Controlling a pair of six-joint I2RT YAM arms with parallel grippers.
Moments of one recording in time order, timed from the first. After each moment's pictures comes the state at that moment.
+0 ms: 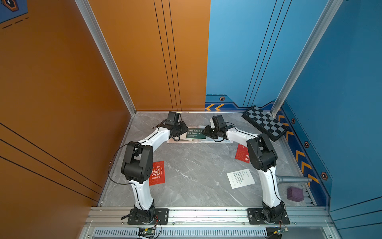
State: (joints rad) left arm -0.27 1.88 1.38 -0.30 0.18 -0.70; right arm 0.47 2.22 1.63 -0.22 -0.27 0.69
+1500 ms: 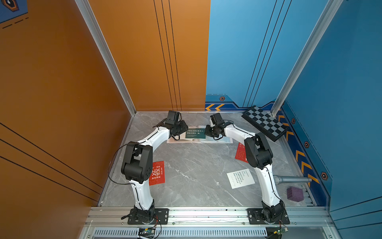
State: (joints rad) left arm -0.27 1.88 1.40 -0.31 0.18 -0.70; right arm 0.47 2.32 1.82 -0.40 -0.20 0.62
